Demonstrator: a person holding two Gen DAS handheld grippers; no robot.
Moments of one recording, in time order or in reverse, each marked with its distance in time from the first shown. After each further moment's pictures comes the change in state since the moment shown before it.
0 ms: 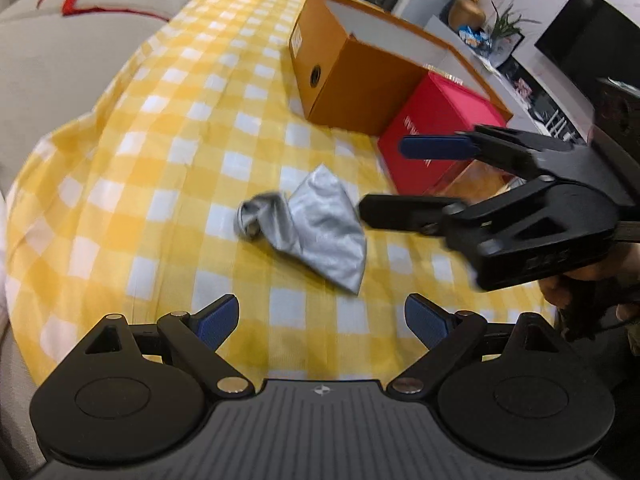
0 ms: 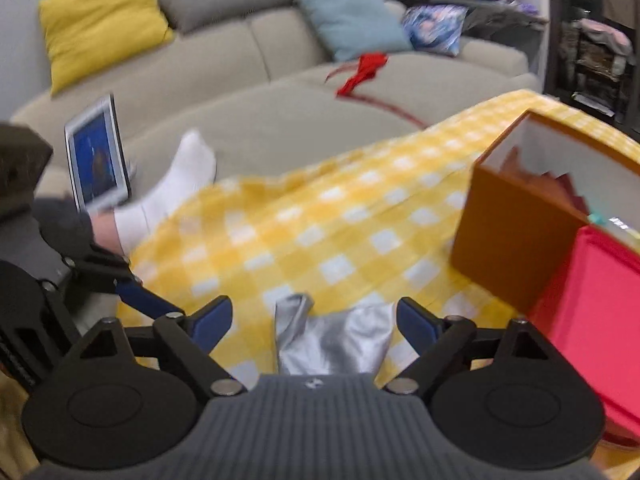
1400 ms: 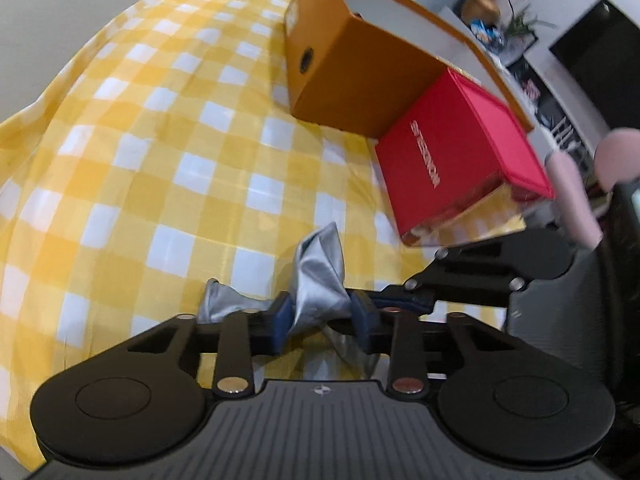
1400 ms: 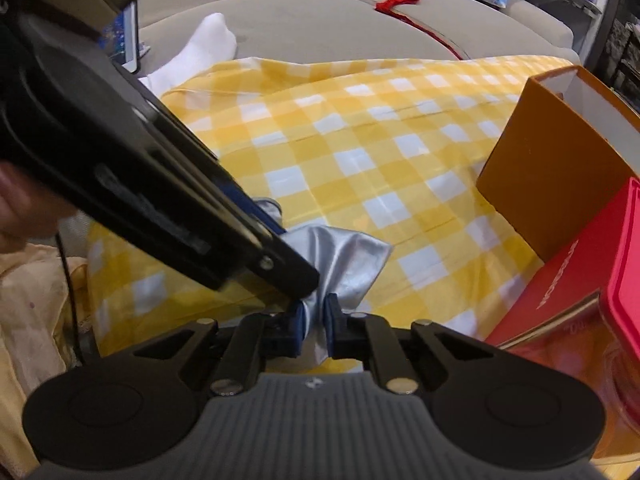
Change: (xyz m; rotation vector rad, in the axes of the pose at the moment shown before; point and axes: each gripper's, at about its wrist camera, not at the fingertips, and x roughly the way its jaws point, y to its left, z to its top) left arm 0.051 -0.014 0.040 -0.069 0.060 -0.031; right arm 0.023 0.005 -0.035 -0.175 0.245 -0.005
